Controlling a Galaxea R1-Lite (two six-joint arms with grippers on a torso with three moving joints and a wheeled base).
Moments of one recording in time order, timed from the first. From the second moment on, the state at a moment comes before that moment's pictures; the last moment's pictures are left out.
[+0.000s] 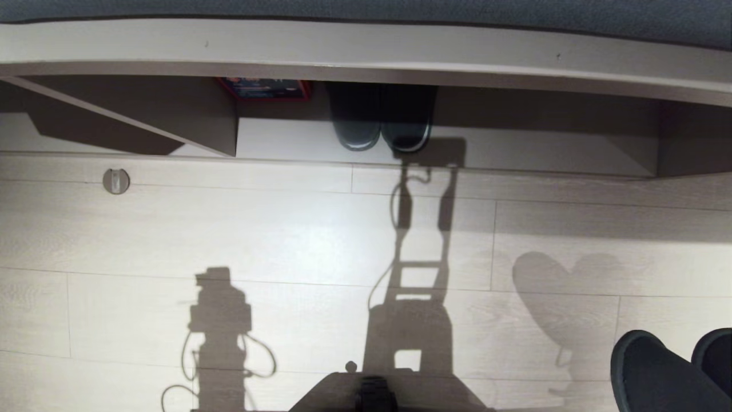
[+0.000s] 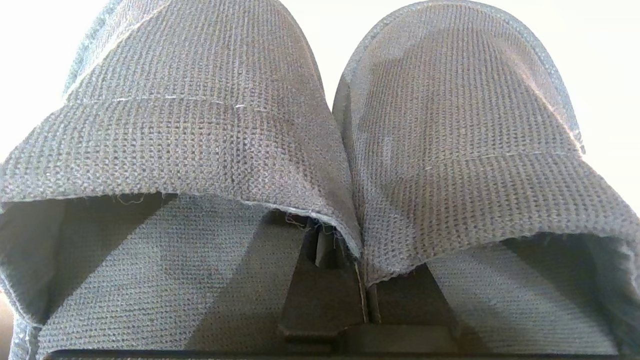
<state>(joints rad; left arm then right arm) 0.00 0.00 0.00 -0.01 0.01 -0.06 0.01 0.00 0.00 0.00 0.01 -0.03</state>
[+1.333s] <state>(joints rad) 0.00 0.00 0.00 -0.01 0.01 -0.06 0.01 0.00 0.00 0.00 0.00 0.01</state>
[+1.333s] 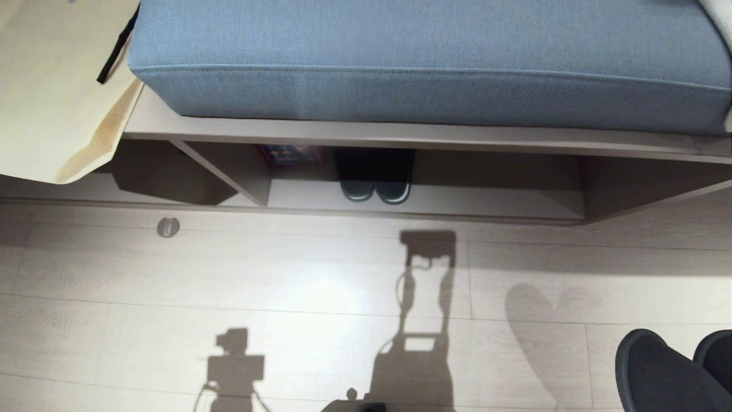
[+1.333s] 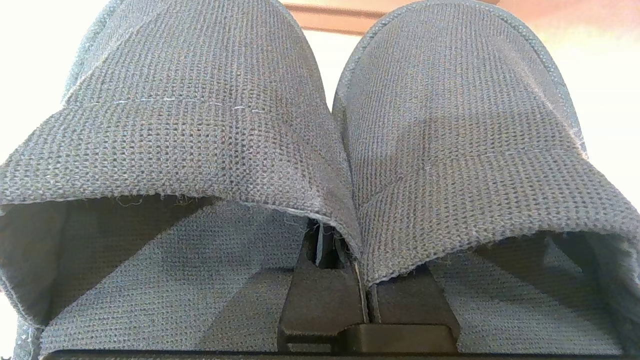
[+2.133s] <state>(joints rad) 0.00 0.00 0.00 -0.01 0.01 -0.06 0.01 0.00 0.00 0.00 0.00 0.01</state>
